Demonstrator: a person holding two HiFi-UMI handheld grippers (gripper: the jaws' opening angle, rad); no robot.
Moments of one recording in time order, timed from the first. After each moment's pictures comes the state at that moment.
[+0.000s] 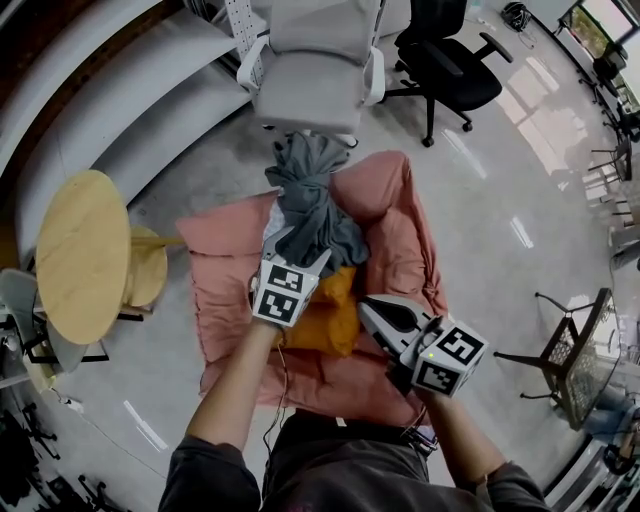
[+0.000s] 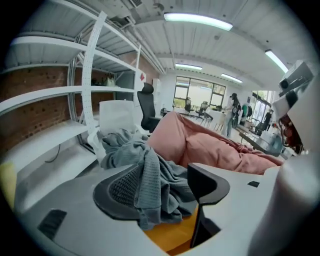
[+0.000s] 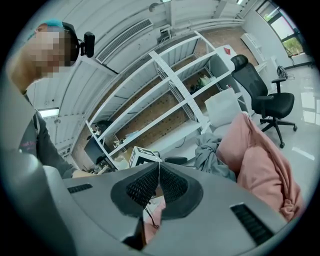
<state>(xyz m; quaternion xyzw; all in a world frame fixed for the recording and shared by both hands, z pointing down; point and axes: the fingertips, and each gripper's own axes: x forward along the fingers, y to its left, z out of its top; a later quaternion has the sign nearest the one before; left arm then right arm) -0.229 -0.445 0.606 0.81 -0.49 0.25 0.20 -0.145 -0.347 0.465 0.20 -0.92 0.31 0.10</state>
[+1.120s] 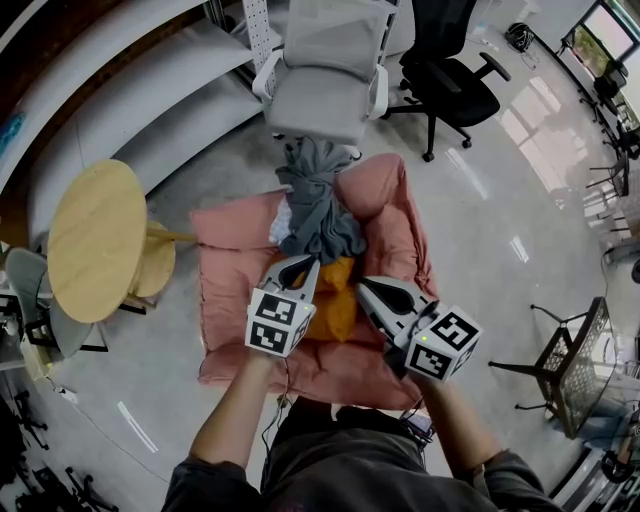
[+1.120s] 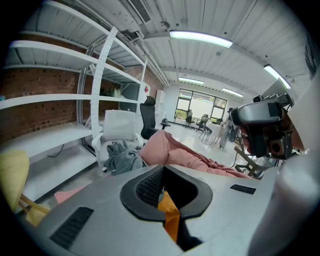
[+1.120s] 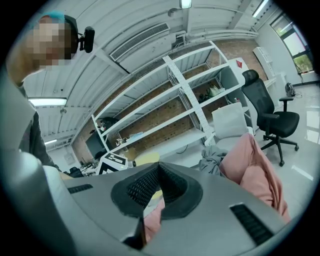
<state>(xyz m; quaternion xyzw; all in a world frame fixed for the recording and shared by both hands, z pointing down) -0.212 -0.354 0.523 0.81 -0.52 0.17 0.21 -0.144 -0.323 0.419 0.19 -0.95 0.25 0.09</state>
